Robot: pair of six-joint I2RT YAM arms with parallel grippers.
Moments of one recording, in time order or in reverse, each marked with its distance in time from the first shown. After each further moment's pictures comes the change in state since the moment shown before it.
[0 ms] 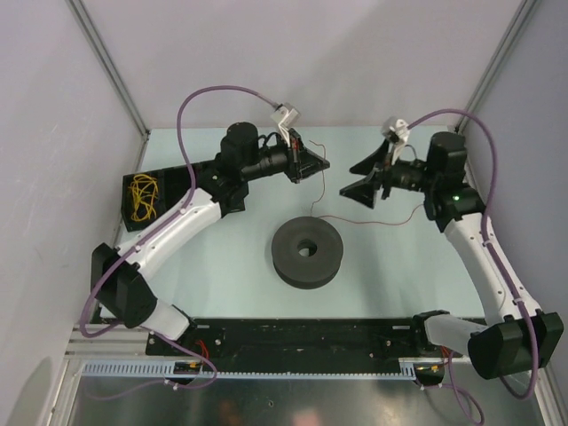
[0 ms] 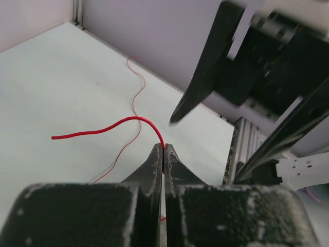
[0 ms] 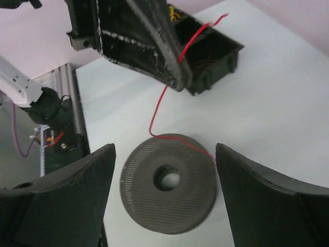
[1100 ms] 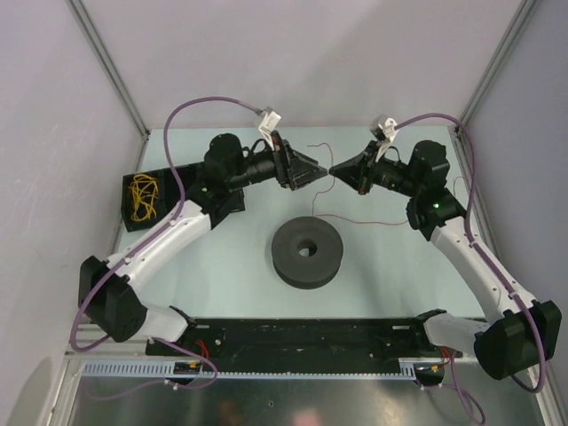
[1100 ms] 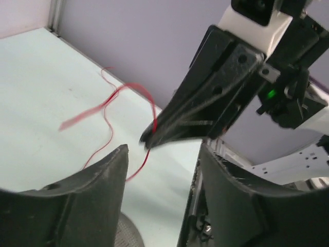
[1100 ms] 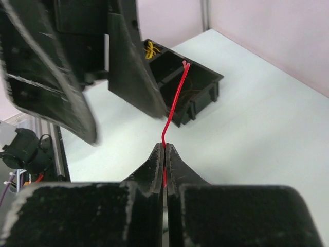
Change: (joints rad) left arm 0.022 -0.095 -0.148 0.215 0.031 -0.234; right arm 0.219 0.015 -0.117 0.356 0.289 0.197
